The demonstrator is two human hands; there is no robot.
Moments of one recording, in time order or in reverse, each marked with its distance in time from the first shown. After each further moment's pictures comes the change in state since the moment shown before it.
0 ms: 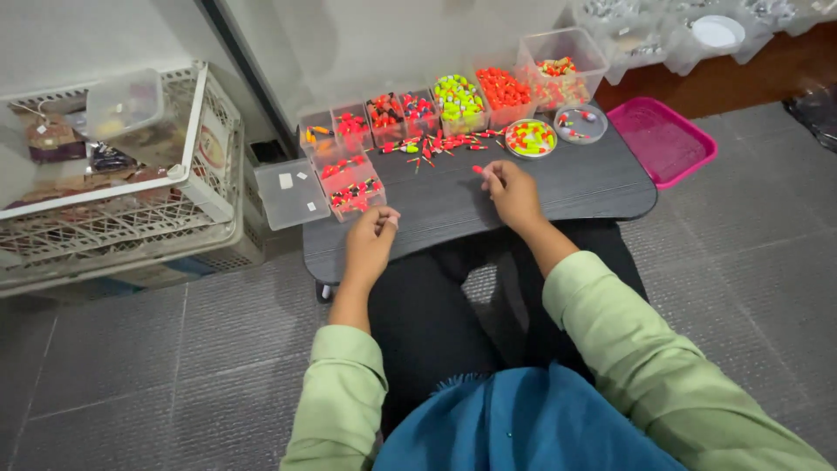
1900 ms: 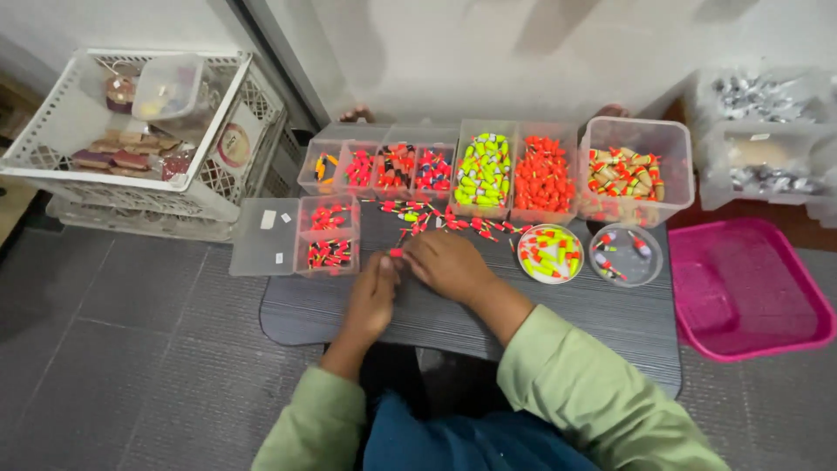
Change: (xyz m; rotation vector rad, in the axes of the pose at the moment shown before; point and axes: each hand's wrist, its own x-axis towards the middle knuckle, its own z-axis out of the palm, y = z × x) left_hand 0.057 0.034 0.088 0.078 0.161 -0.170; right_hand 0.113 -0.007 0.050 -0.031 -0.271 -1.048
